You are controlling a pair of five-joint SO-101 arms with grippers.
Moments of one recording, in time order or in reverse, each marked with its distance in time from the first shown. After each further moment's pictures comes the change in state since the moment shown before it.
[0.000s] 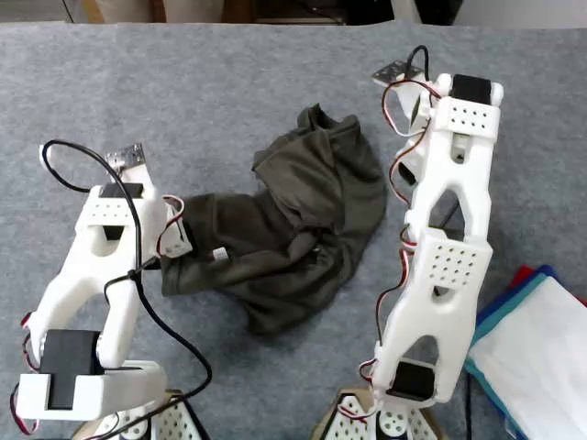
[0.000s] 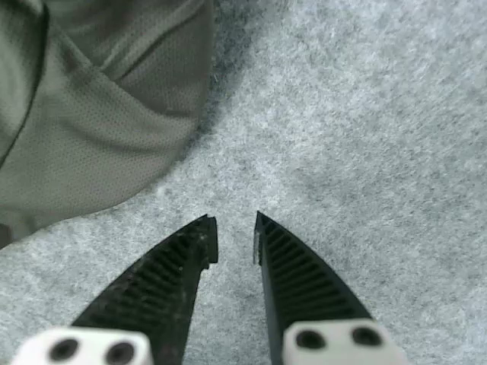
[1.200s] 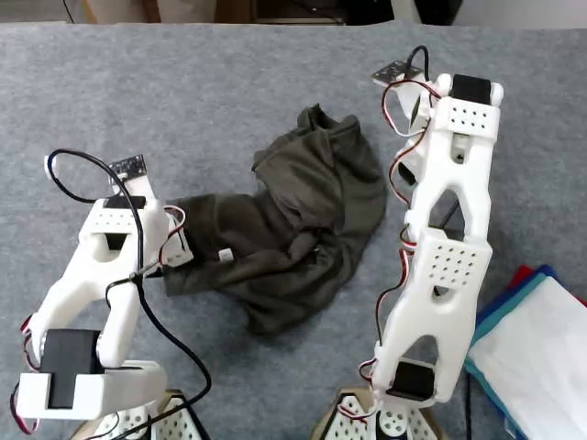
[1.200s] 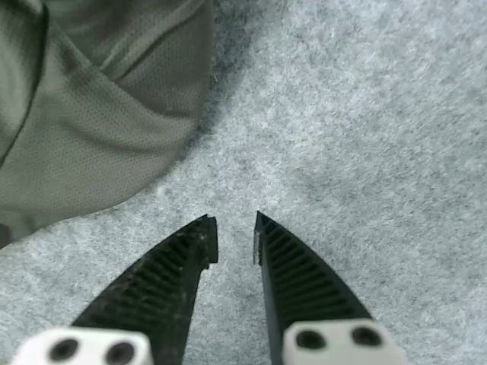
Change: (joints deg) left arm 0.0 0.0 4.9 -5.3 -0.1; right arm 0.0 0.0 0.0 0.0 0.0
